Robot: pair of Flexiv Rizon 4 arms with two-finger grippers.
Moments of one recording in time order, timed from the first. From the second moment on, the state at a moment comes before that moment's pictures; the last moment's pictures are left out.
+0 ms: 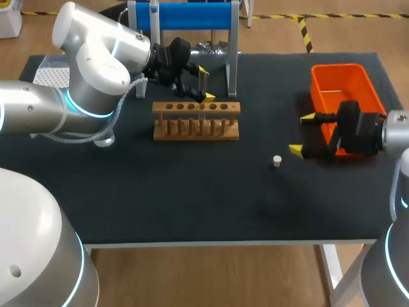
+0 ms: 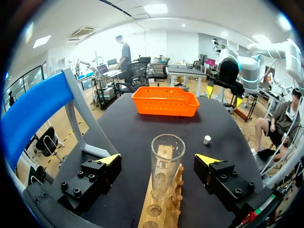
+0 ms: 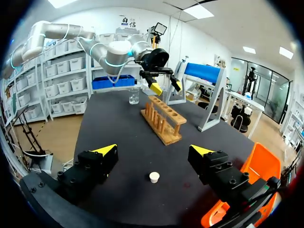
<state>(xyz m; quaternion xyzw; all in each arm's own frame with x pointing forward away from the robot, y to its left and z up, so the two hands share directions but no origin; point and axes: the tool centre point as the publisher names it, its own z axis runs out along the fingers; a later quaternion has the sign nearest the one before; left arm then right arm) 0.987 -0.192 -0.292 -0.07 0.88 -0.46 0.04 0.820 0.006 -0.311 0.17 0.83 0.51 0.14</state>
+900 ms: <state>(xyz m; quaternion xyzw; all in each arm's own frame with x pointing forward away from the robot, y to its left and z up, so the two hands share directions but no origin) 0.987 -0.192 -0.292 -0.07 0.88 -0.46 0.04 0.819 0.023 -0.400 0.22 0.85 0.47 0.13</state>
